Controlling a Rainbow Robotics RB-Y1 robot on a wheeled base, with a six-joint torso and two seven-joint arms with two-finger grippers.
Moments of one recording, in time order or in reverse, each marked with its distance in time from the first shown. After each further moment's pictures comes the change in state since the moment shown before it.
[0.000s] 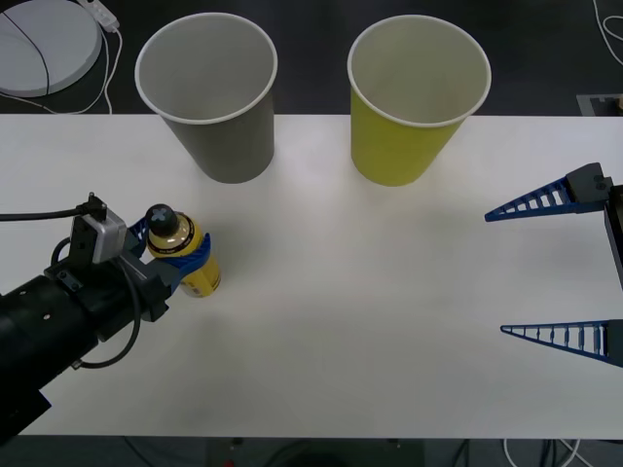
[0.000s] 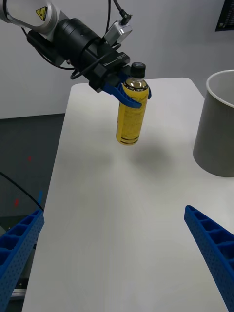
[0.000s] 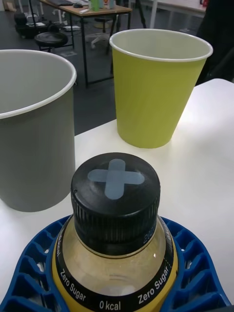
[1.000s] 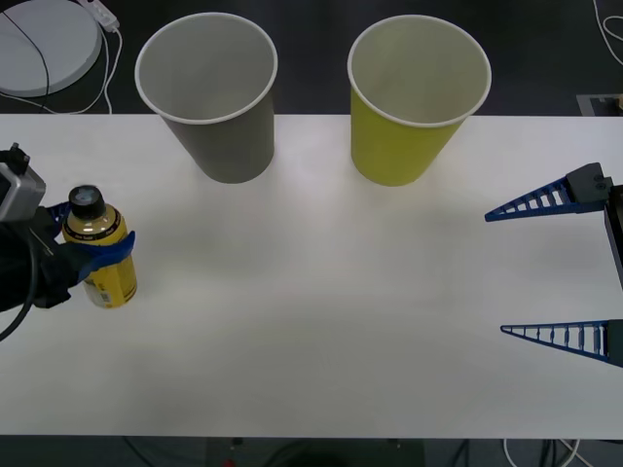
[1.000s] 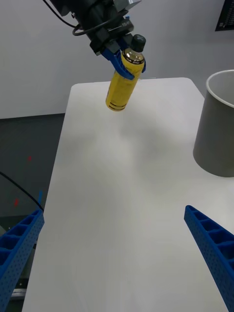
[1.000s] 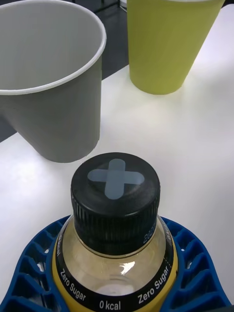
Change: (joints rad) right arm 0.000 0.000 0.000 0.000 0.000 0.000 0.000; left arm 0.014 0.092 0.462 -0.091 0.166 -0.549 0.093
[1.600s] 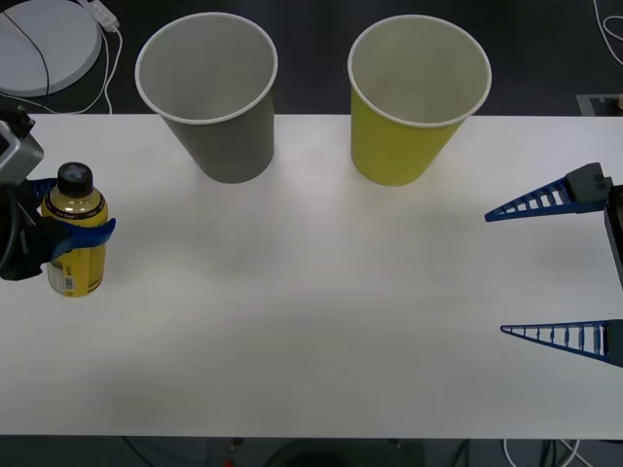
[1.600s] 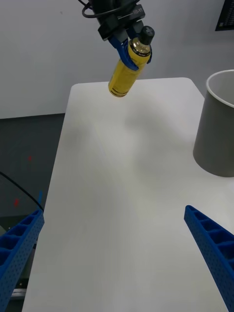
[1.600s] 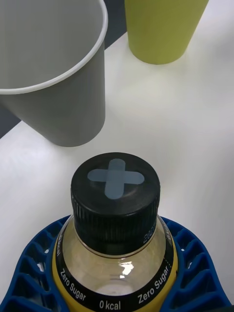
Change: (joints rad) right arm 0.000 0.000 0.000 0.000 0.000 0.000 0.000; left arm -0.181 0.119 0.045 0.027 0.002 -0.253 0.099
